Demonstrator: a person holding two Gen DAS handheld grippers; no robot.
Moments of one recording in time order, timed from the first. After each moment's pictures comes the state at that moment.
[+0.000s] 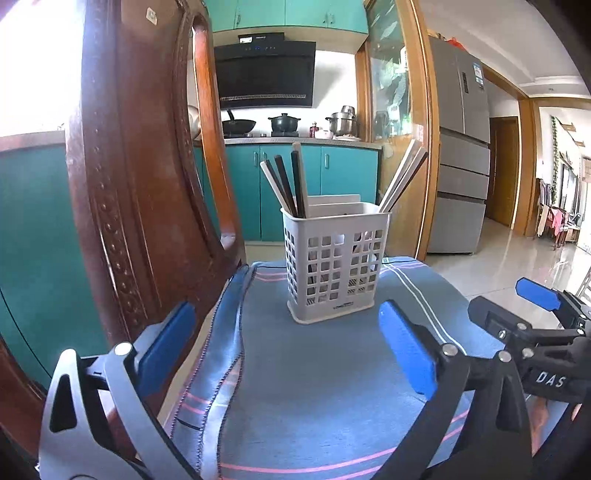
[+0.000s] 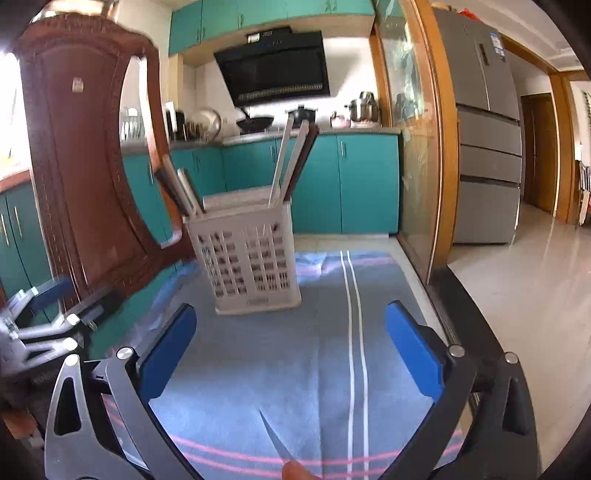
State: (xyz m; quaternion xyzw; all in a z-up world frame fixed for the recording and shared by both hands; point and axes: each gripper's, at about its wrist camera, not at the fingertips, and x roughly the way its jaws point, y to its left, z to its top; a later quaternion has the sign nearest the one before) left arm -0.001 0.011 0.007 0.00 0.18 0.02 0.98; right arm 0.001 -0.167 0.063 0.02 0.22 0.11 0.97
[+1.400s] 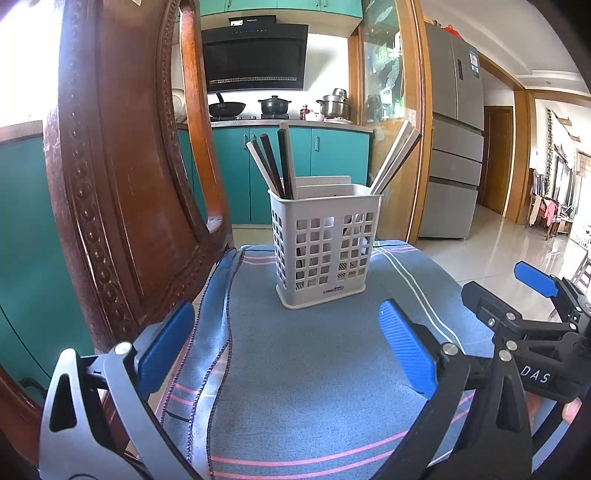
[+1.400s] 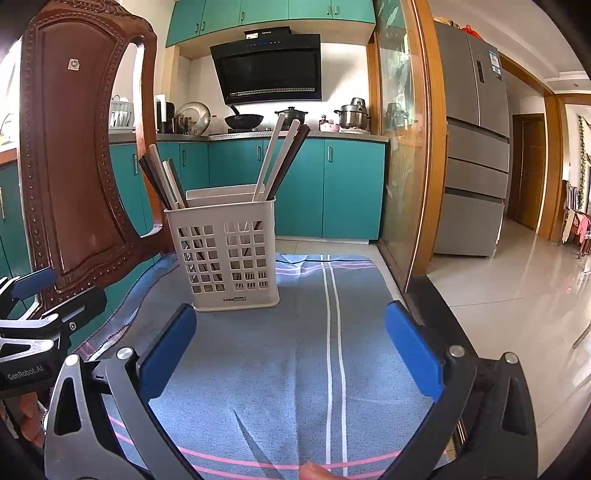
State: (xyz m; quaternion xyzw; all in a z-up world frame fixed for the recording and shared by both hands) left arm 0.008 0.009 0.003 0.00 0.21 0.00 0.98; right arm 0.003 -0.167 0.063 -0.01 0.20 0.08 0.98
